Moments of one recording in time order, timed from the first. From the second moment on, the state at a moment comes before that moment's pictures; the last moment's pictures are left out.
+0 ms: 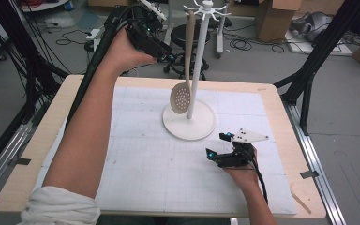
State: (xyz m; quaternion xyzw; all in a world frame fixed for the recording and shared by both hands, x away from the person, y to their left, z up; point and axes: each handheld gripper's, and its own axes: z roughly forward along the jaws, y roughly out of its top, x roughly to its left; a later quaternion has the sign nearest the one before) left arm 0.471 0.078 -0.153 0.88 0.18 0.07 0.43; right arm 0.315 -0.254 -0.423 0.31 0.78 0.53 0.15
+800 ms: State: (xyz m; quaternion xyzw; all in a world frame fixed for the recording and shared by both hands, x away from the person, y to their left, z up) left arm 0.437 0.147 -0.210 0.86 0.20 0.07 0.47; right arm 0.314 -0.252 -0.424 0.31 0.78 0.52 0.15
